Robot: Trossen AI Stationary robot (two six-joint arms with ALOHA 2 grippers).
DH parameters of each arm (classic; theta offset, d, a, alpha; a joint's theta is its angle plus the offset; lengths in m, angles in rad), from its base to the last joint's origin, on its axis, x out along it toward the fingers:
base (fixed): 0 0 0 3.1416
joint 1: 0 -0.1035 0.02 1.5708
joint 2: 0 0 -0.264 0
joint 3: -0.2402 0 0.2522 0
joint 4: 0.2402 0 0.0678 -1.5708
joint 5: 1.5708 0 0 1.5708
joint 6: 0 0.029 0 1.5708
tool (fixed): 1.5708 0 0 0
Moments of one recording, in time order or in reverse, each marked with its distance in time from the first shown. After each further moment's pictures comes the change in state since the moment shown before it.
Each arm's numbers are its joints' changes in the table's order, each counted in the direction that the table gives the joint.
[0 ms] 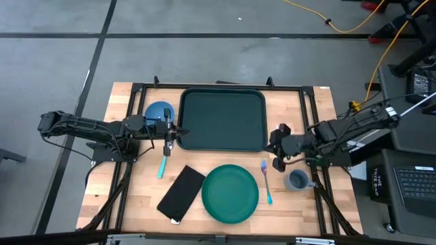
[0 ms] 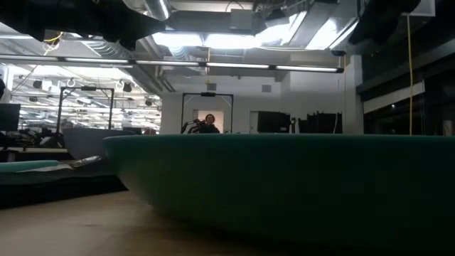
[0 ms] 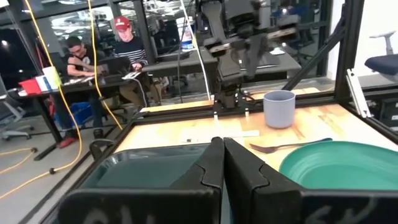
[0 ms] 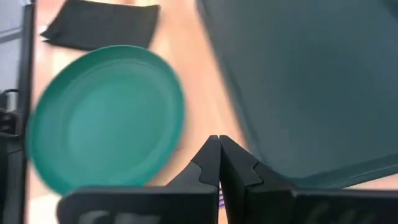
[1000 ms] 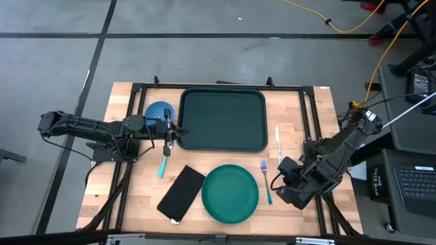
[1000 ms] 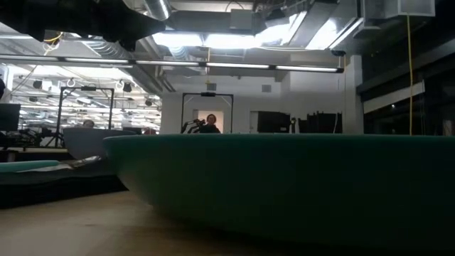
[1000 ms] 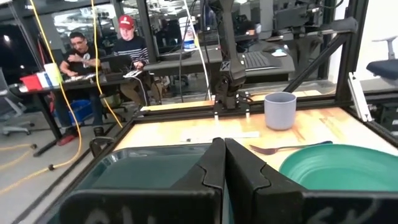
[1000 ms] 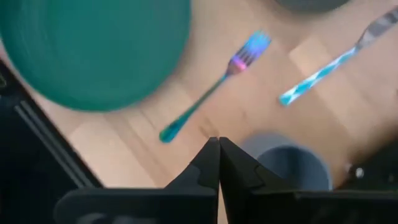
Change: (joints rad) left arm 0.001 0.000 0.001 0.000 -0.006 0.000; right arm -0.421 0.376 -0.380 0.561 -0.076 0.890
